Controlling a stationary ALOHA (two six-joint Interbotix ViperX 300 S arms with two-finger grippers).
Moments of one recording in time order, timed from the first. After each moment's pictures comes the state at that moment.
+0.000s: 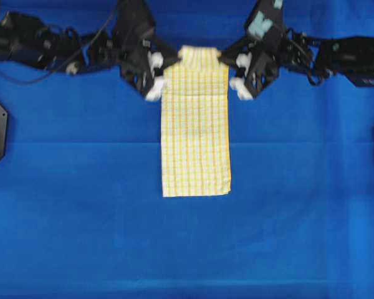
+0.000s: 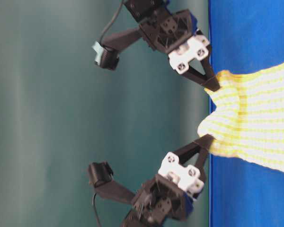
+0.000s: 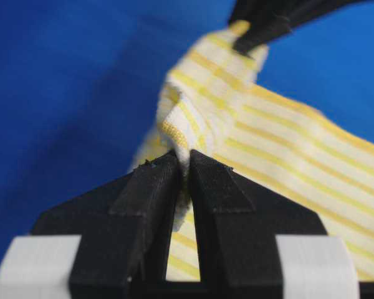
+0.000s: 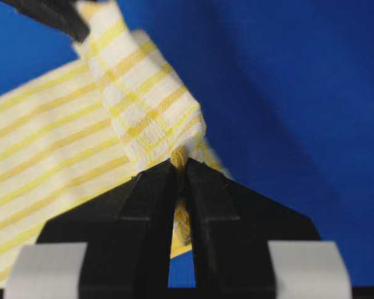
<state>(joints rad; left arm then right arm) 0.29 0.09 0.75 -0.06 -0.26 -0.15 -0.35 0.07 0.79 0.00 -0.26 0.33</state>
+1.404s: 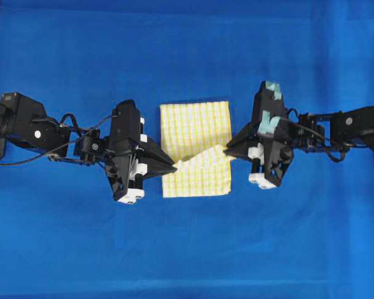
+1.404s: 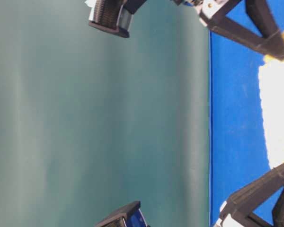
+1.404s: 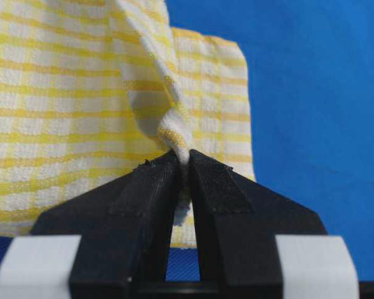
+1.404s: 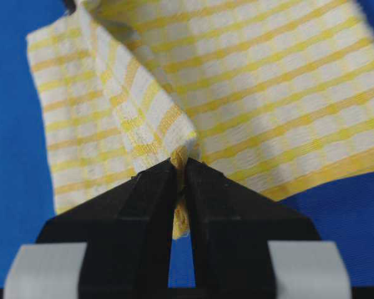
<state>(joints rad) -0.15 0.15 0.88 -0.06 -0.53 -0.29 0.06 0.01 0.90 0.17 -0.26 0.33</state>
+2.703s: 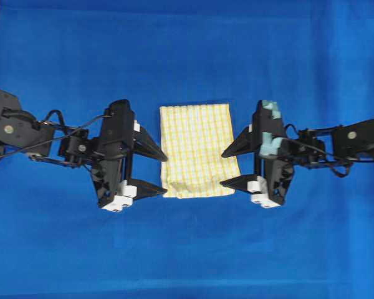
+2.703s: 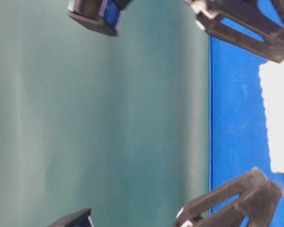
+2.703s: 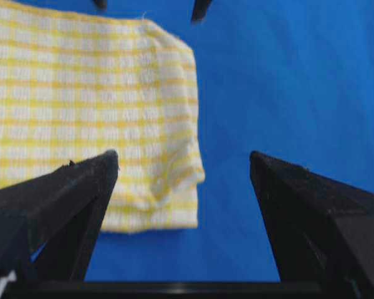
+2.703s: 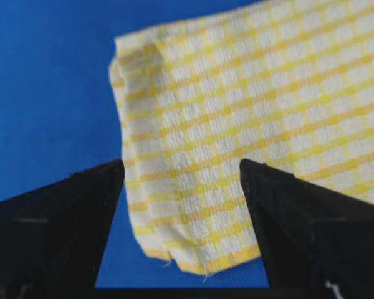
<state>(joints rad) -0.19 -0.07 0.85 -0.06 -0.23 -0.29 0.16 -0.04 0.87 0.19 -0.24 0.31</state>
